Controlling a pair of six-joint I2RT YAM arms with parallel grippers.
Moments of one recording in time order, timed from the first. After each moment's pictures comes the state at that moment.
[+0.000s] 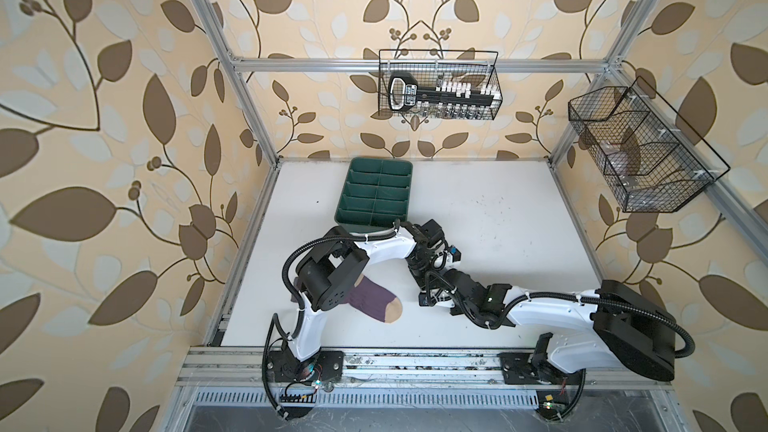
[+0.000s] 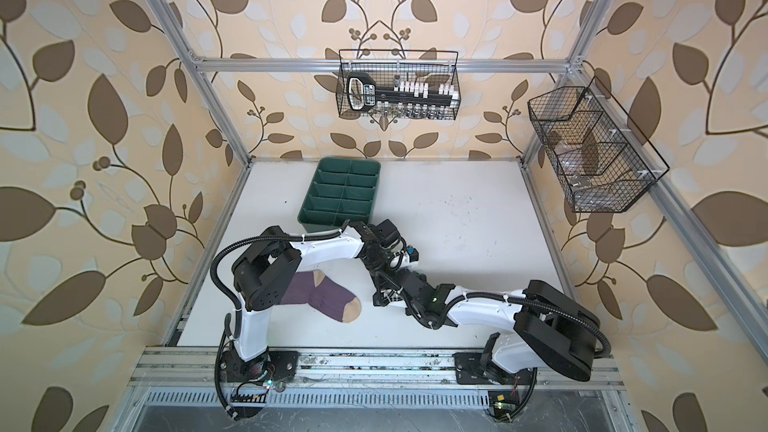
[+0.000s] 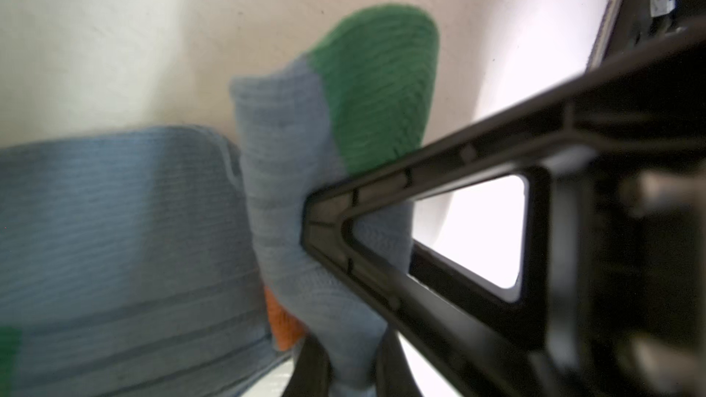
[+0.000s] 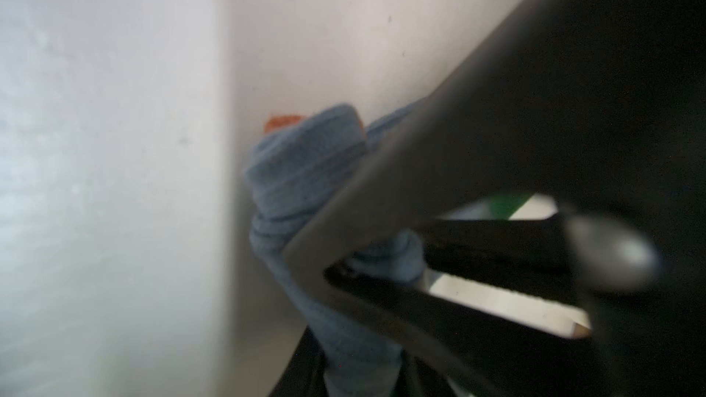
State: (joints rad) left arm -0.84 2.00 1.35 -0.75 0.54 0.23; right arm 0.98 1.39 0.51 -0.13 0.39 -0.83
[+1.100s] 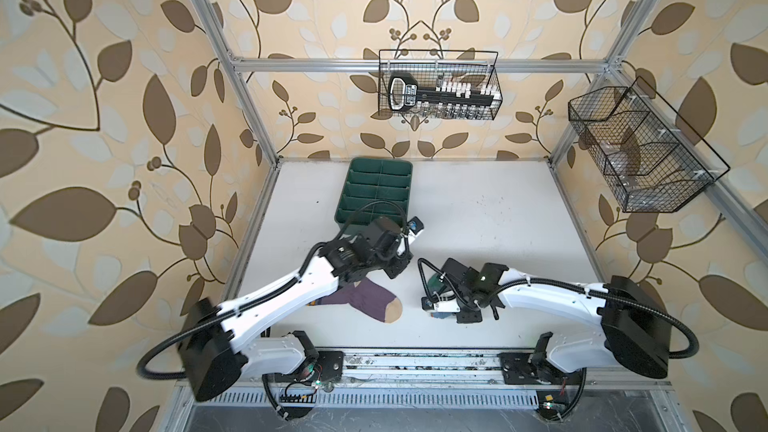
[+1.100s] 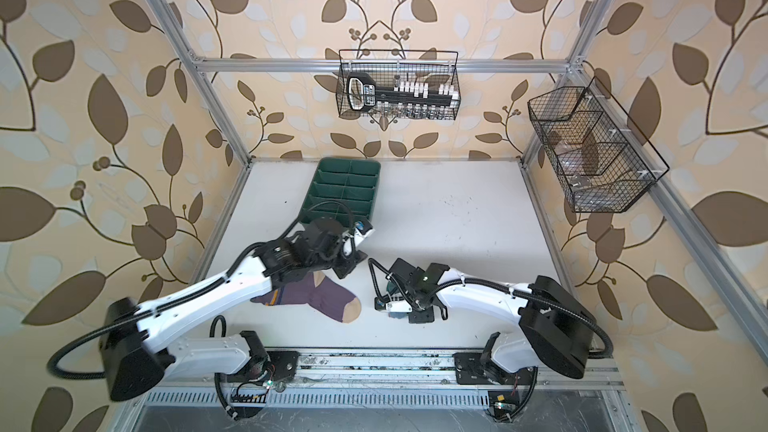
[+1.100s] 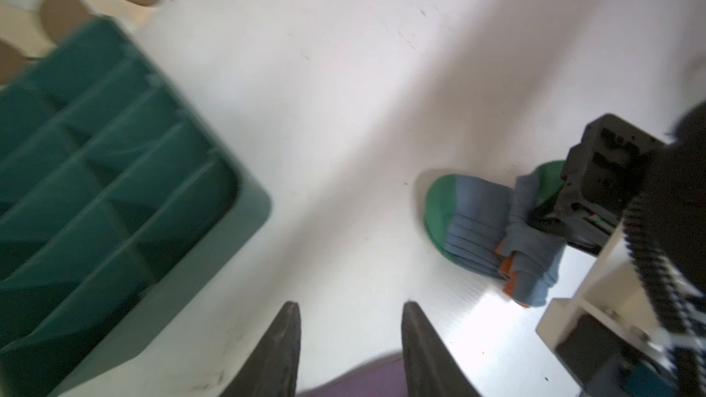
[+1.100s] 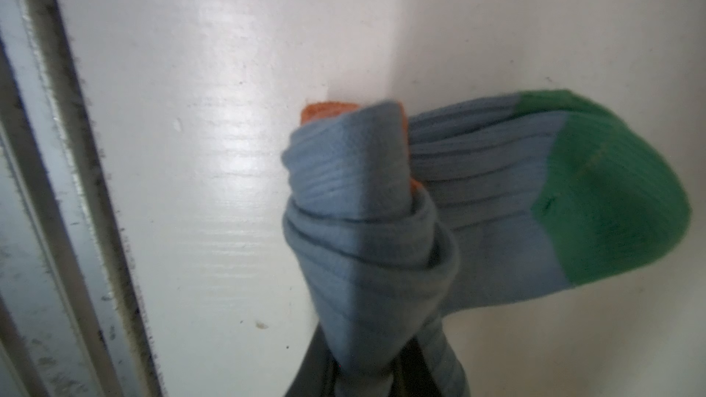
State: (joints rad) left arm -0.82 1.08 0.93 -0.51 -0.10 0.10; right arm 0.91 1.46 0.81 -0.79 0.02 -0.68
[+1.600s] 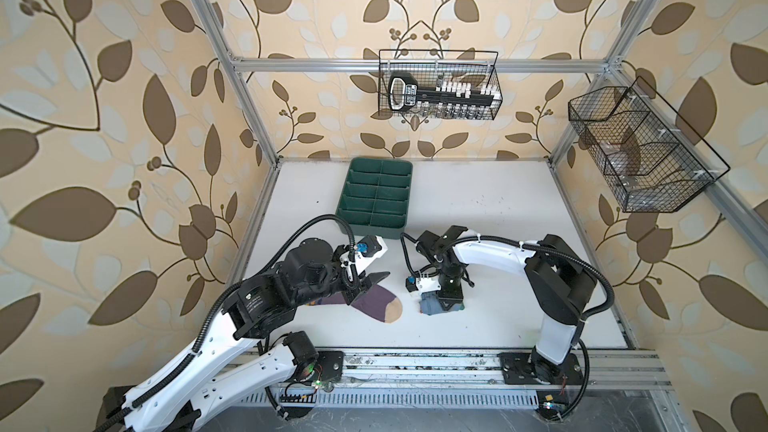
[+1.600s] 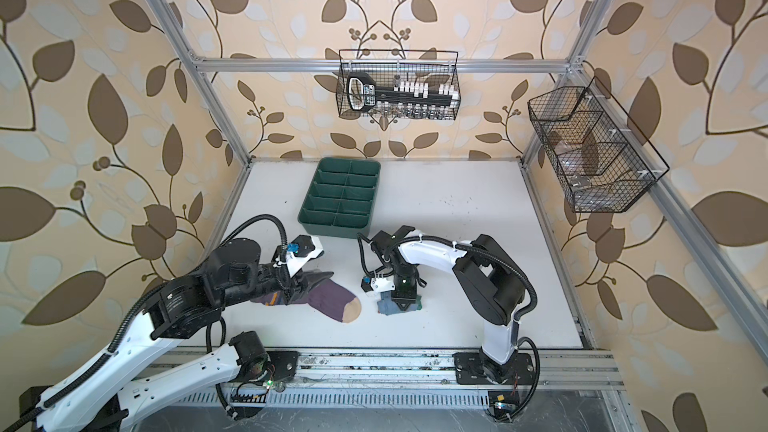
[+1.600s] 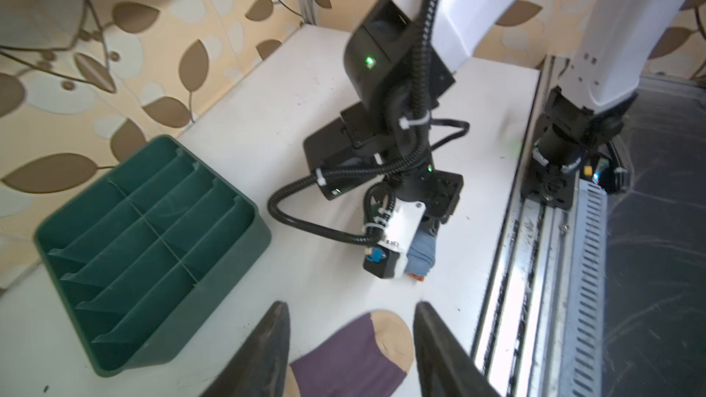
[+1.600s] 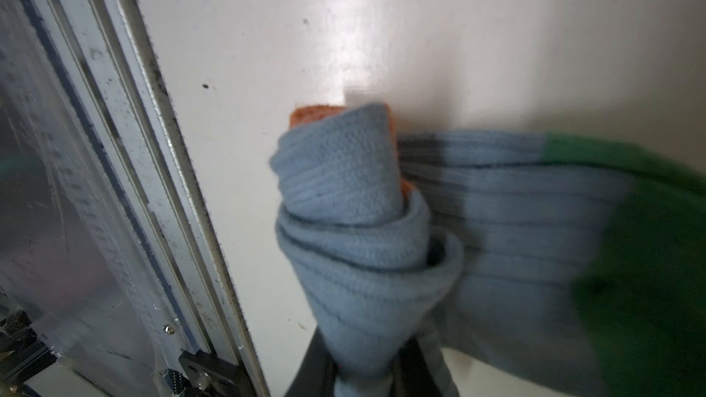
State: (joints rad) left arm -0.83 0.73 0.95 -0.75 0.17 0.19; right arm 0.79 1.88 1.23 -1.12 -0.23 -0.71
